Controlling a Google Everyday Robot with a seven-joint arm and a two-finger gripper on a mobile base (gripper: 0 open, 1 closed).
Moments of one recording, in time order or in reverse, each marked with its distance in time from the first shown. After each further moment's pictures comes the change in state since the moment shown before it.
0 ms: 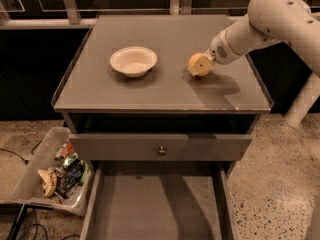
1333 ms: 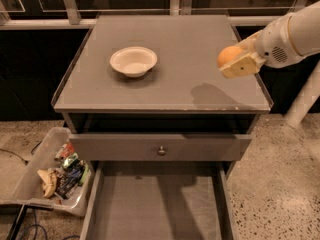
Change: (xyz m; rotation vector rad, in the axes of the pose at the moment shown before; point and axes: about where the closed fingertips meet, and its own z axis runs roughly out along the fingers) arm 0.025 0.058 -0.145 0.038 -0.098 -0.208
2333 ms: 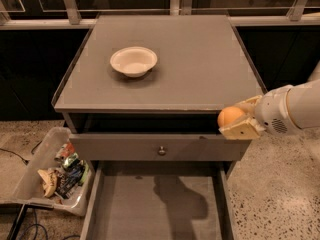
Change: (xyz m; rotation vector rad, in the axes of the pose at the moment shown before) arm 0.100 0.103 0.011 -0.065 0.070 0.112
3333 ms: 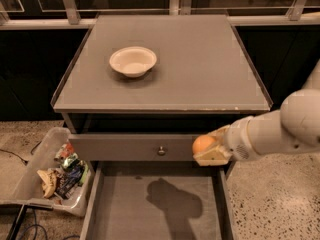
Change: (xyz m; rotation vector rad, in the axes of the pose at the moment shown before) arm 0.033 0.050 0.080 -0.134 0.030 0.081
